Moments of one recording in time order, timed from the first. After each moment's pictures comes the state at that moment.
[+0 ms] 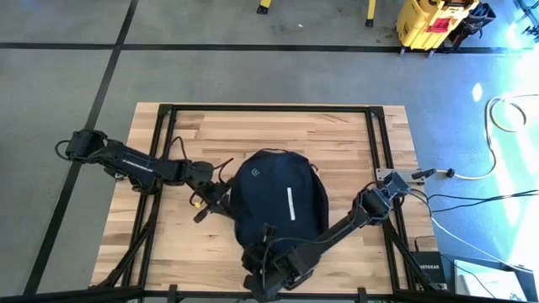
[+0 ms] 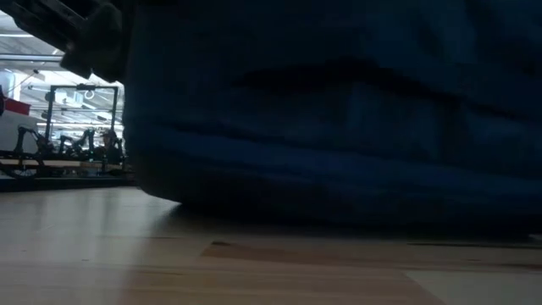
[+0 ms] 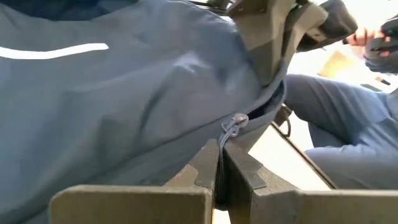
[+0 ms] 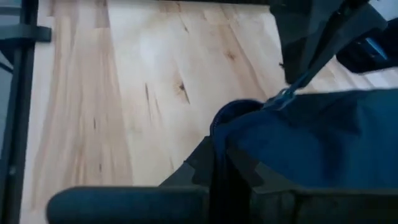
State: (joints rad) left arm -0.09 1.27 0.43 0.43 0.52 -0.04; right arm 0.63 2.39 2.19 -0.83 0.75 0.63
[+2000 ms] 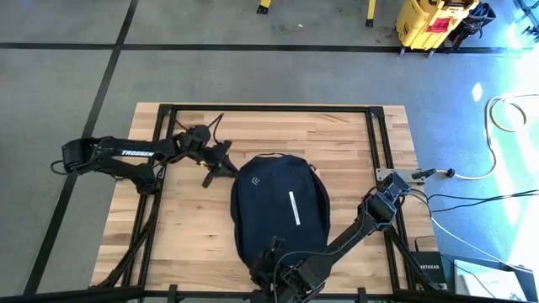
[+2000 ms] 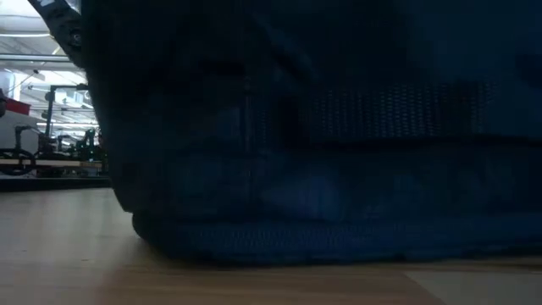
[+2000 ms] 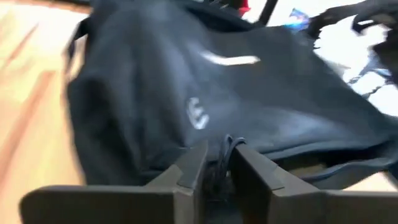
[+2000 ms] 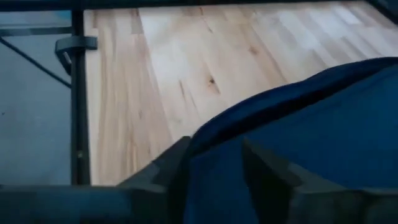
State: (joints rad) left arm 0.39 1.20 0.43 0.32 0.71 0.07; right arm 0.70 2.39 2.20 -0.81 0.78 0.73
